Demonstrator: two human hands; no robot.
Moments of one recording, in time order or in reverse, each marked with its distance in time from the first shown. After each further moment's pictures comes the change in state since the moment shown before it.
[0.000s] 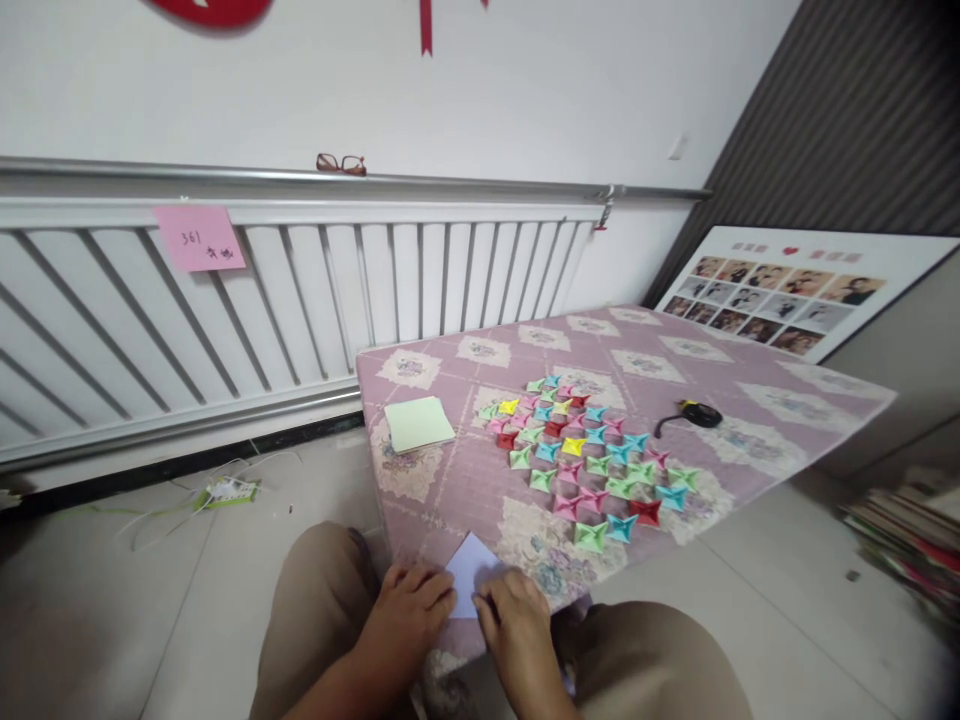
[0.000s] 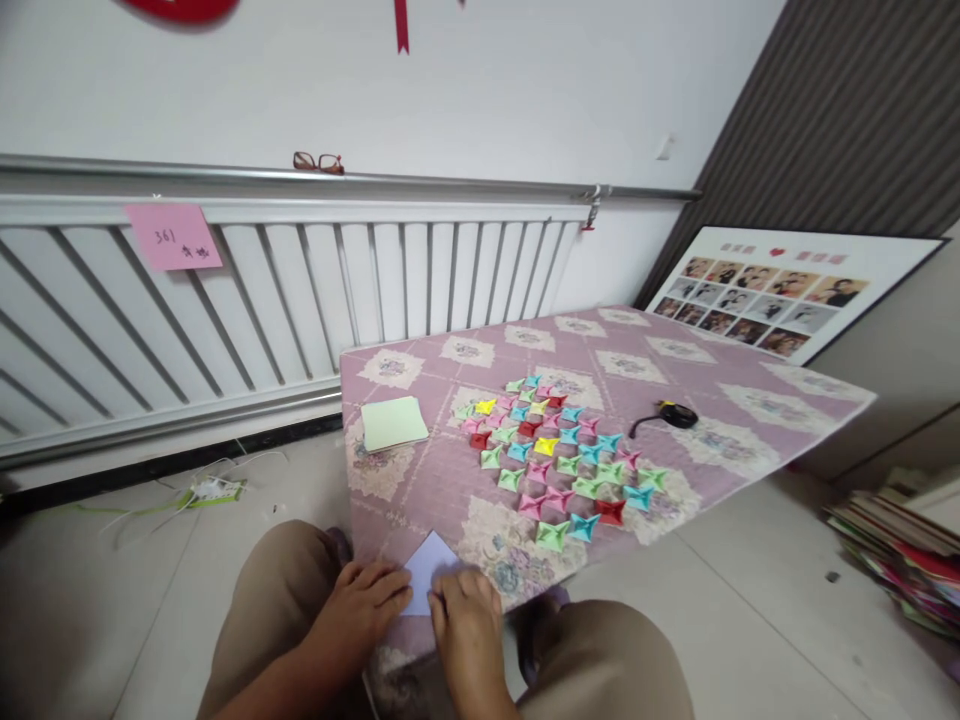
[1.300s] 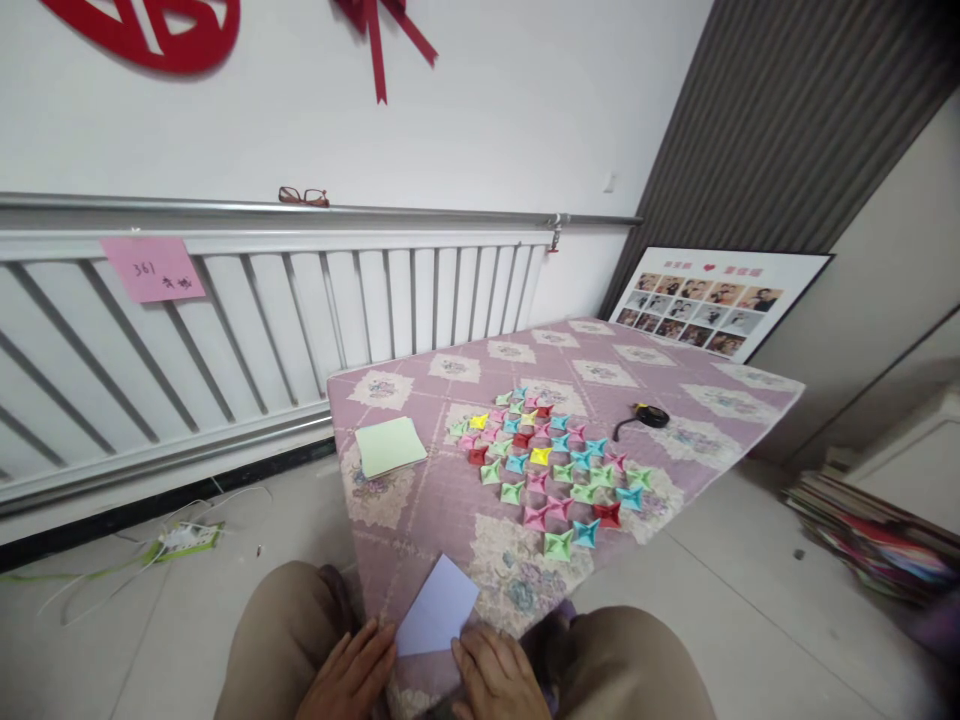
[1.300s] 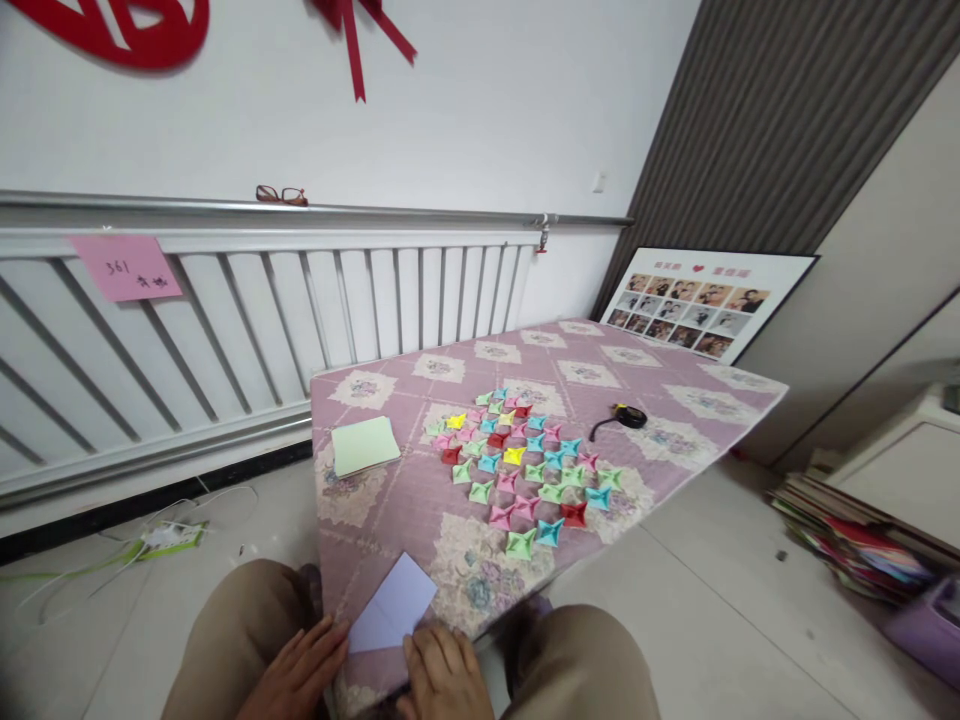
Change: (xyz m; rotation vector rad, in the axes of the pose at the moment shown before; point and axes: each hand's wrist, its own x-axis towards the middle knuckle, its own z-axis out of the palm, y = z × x) left_hand -0.055 -0.036 0.031 0.423 0.362 0.265; right_hand -0.037 0.037 -0.007 -0.336 0.024 -0.538
